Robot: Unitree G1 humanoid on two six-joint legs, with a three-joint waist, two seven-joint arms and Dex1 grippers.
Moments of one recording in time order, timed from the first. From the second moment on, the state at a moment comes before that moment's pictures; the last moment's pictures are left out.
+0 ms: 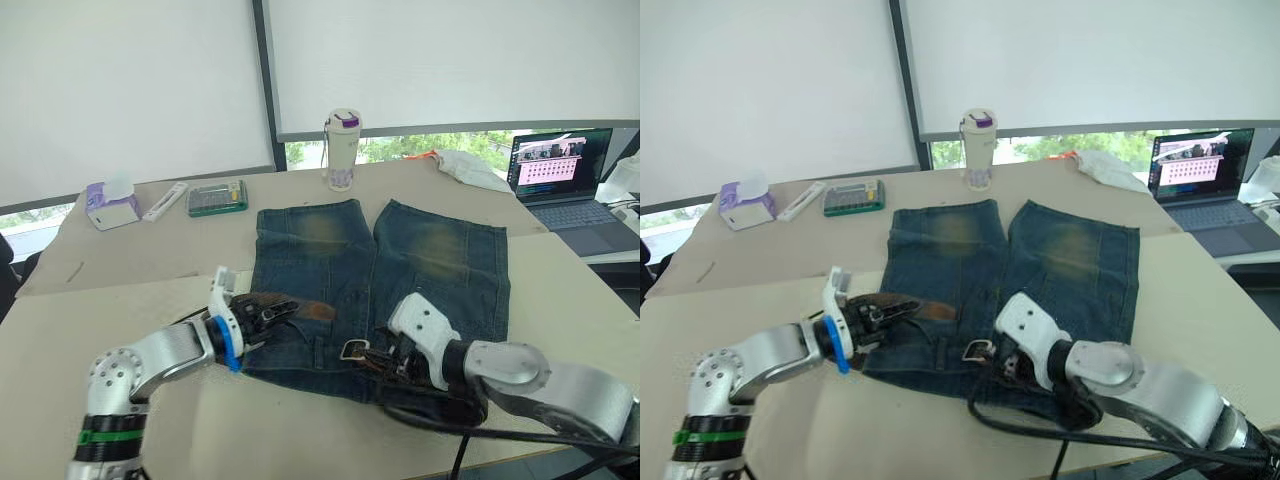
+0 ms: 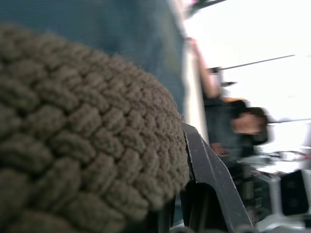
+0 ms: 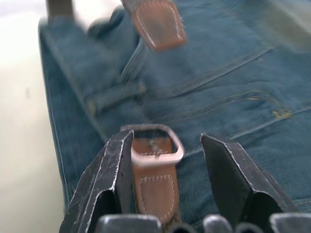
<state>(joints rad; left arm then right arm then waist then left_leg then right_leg) -0.21 0.55 0.17 -0.19 -1.96 1.05 0.39 -0.28 -1.01 0.43 -0.74 0.63 0.71 0.28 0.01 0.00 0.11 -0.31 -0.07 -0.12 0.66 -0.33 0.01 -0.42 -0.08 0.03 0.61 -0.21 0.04</state>
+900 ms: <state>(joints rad) -0.16 0.61 -0.02 -0.19 -1.92 1.01 0.41 -0.29 -0.83 0.53 -0.57 -0.08 0.56 0.66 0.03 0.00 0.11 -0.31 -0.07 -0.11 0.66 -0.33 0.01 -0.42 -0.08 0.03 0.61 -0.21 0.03</state>
